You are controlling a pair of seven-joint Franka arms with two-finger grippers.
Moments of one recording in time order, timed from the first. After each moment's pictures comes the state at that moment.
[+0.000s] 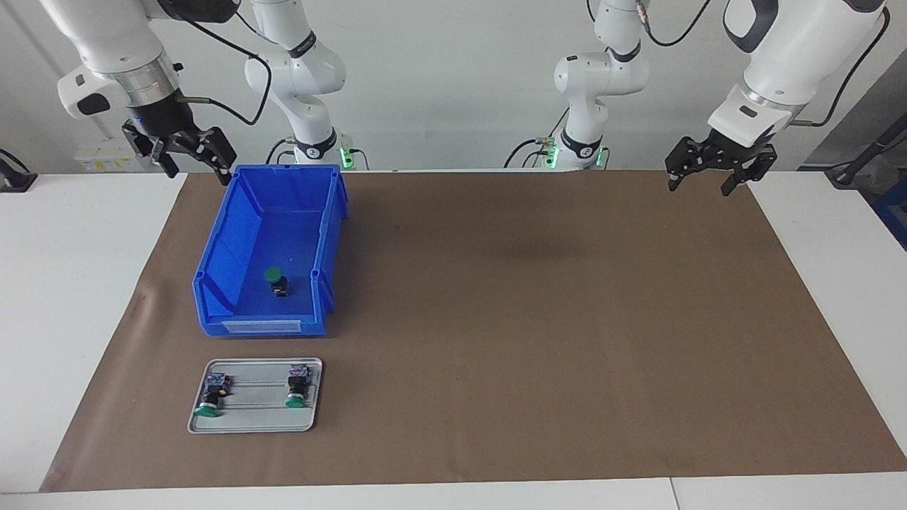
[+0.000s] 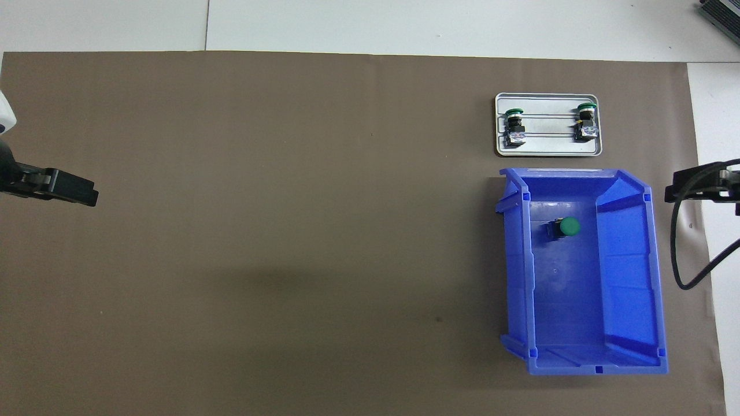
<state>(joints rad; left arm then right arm) -0.03 -0.01 -0.03 -1.57 -0.01 1.52 0.13 0.03 -0.07 -0.07 -1.60 -0.02 1.54 0.16</state>
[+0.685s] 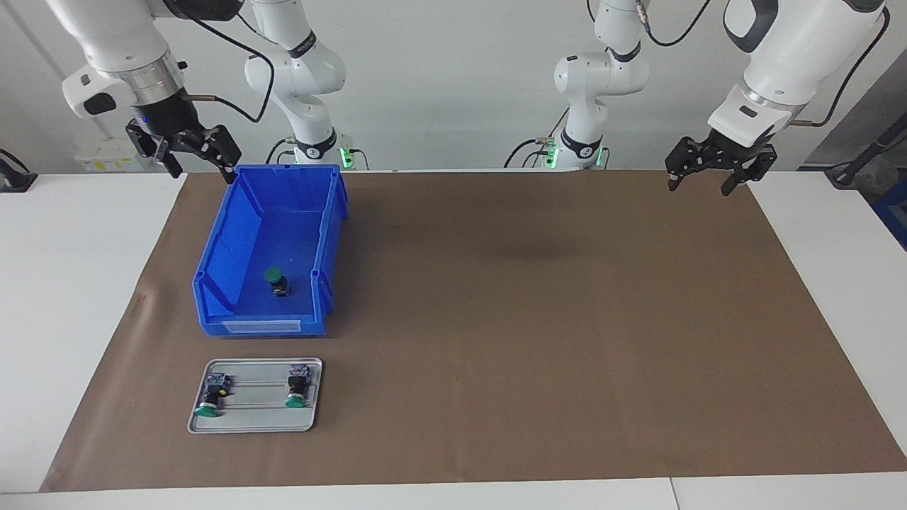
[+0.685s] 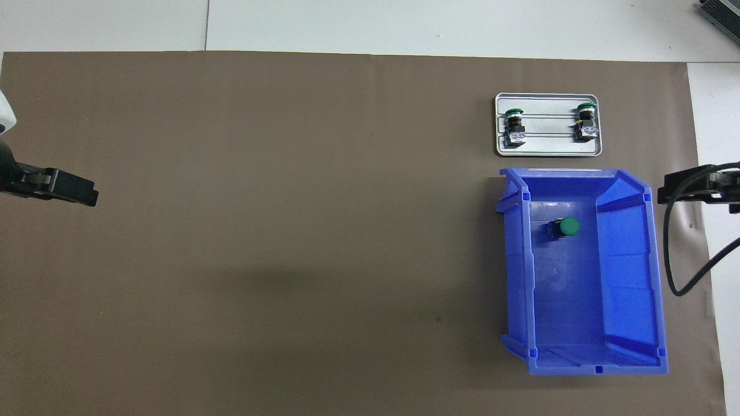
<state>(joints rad) -0.03 -0.01 -0.03 -1.57 -0.01 1.52 0.13 0.05 -0.07 -0.06 -1.59 -0.03 1.53 0.13</state>
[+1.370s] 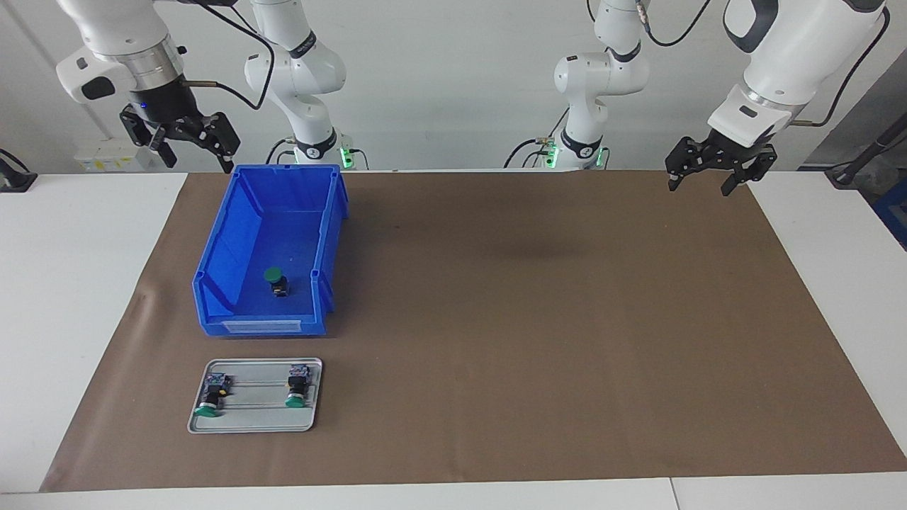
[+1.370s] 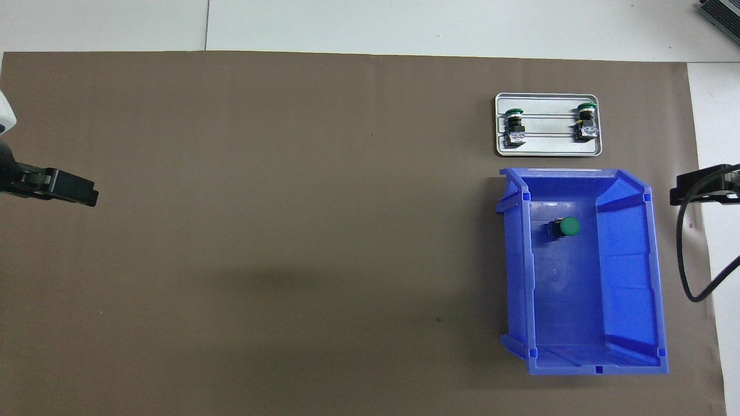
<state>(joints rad) -0.03 -0.01 -0.03 -1.57 -0.01 1.52 0.13 0.04 -0.05 -0.06 -1.53 -0.05 1.47 0.11</state>
